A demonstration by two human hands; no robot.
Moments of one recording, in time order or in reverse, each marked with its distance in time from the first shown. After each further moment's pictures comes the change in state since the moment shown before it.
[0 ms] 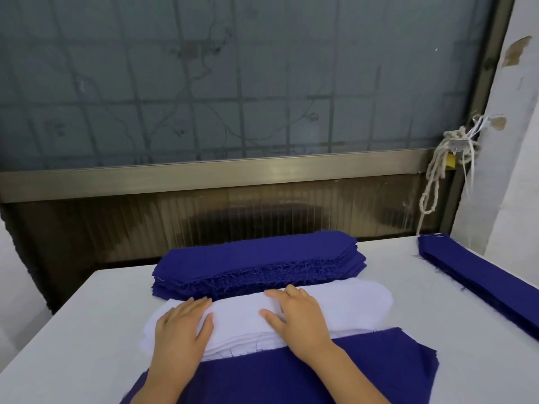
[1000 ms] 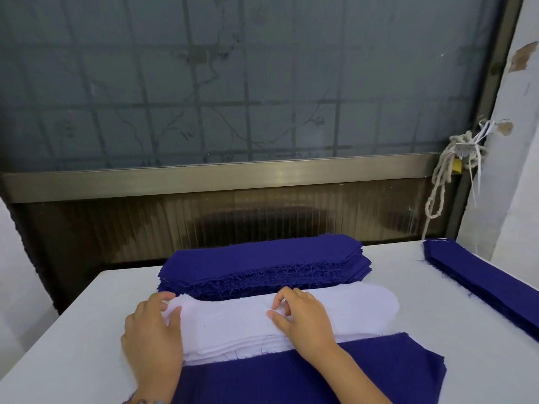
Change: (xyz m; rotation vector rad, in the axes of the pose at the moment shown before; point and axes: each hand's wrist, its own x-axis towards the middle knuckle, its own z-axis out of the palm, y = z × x) left_hand 0.006 0.001 -0.020 -0.057 0.350 -0.452; right_hand -0.002 -0.004 -0.005 0.151 0.056 0.011
